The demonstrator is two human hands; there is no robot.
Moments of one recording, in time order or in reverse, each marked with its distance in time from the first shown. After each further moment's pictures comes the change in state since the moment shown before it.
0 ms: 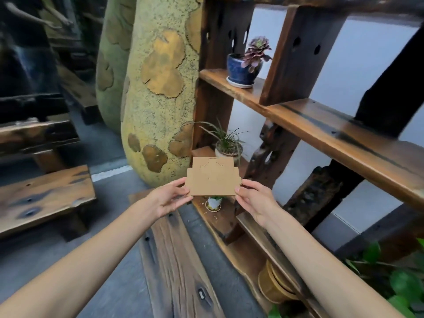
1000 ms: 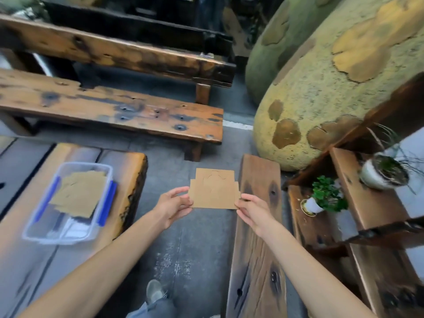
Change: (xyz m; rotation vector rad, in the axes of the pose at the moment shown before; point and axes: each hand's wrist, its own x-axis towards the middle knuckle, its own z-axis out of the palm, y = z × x) left_hand -0.195 -0.095 -0.379 -0.273 0.654 0.121; right_hand -0.090 0.275 0.287 -0.523 -0.407 0.355
